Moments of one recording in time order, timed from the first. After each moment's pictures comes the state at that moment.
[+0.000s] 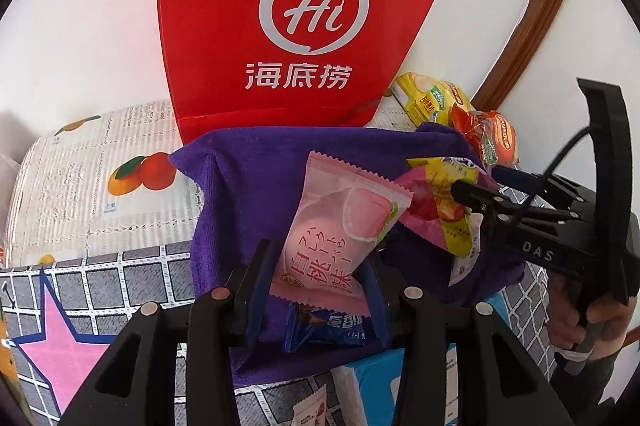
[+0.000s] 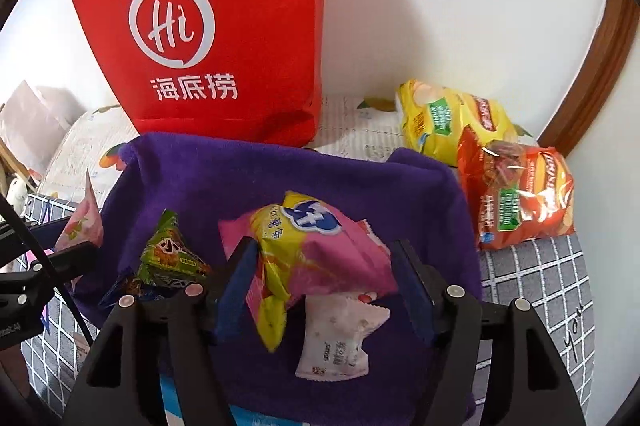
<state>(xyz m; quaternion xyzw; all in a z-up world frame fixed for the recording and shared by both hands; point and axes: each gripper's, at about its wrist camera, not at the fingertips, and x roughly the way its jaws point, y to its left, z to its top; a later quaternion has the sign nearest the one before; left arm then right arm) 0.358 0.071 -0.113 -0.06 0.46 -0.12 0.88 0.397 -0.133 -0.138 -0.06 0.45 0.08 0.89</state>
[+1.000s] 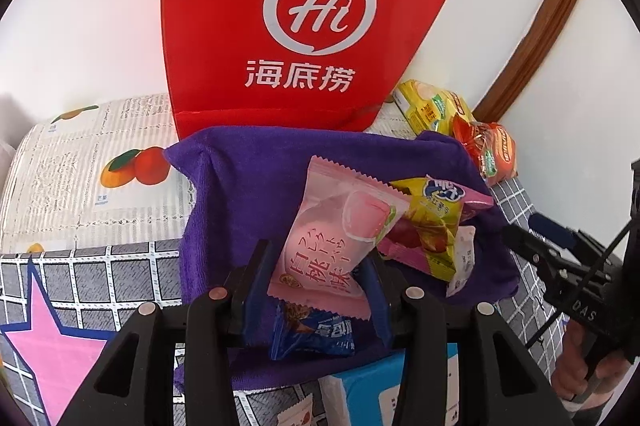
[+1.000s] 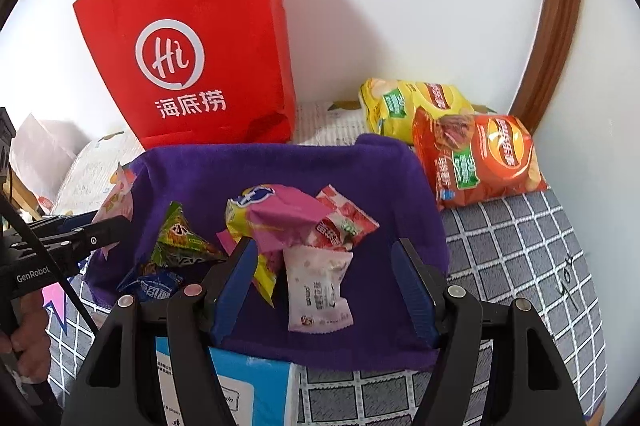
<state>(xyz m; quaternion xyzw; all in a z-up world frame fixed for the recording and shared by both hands) 0.361 0.070 -0.119 -0.08 0.45 -0.11 0.88 0.344 -0.164 -0.123 0.00 0.42 0.06 0.90</state>
